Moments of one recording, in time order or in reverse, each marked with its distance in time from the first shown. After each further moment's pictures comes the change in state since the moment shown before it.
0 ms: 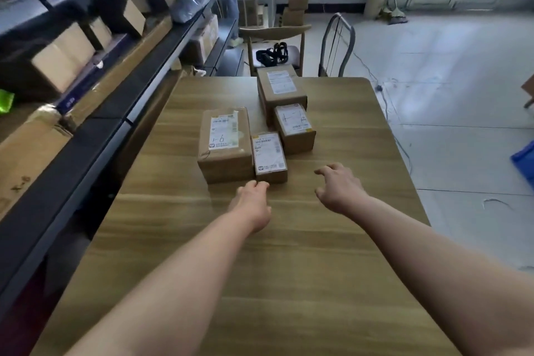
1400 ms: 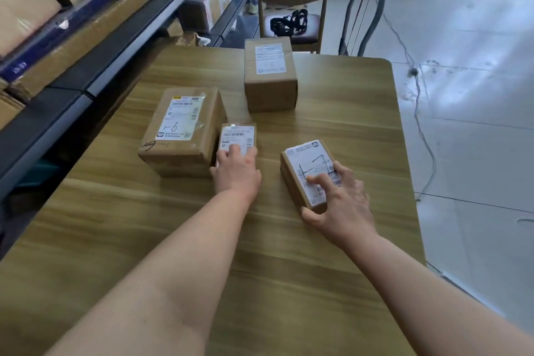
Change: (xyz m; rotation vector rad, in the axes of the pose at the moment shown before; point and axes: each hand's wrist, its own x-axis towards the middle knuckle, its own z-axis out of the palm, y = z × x) left_hand 0.128 0.068 0.040 0.144 0.352 -0.218; right_hand 0.059 0.104 0.026 0.022 0.078 -0.144
